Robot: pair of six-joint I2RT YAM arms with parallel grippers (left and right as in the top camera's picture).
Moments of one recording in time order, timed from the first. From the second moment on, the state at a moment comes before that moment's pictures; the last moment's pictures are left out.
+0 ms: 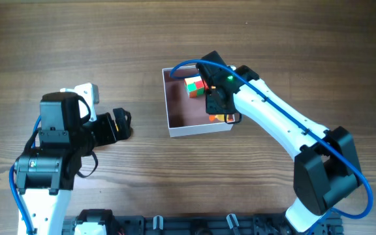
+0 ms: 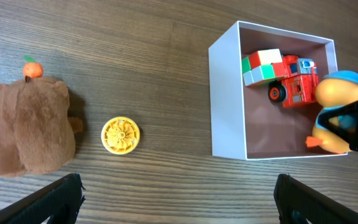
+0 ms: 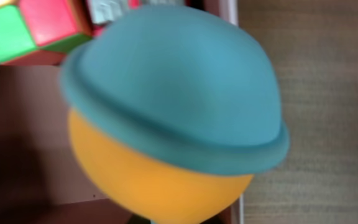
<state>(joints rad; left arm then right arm) -0.04 0.95 1.01 -0.98 0.18 -0.28 0.56 1.83 1.38 -0.93 0.17 0.51</state>
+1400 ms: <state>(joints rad) -0.04 0.95 1.01 -0.96 0.18 -0.28 0.64 2.00 1.48 -0.56 -0.06 0.26</state>
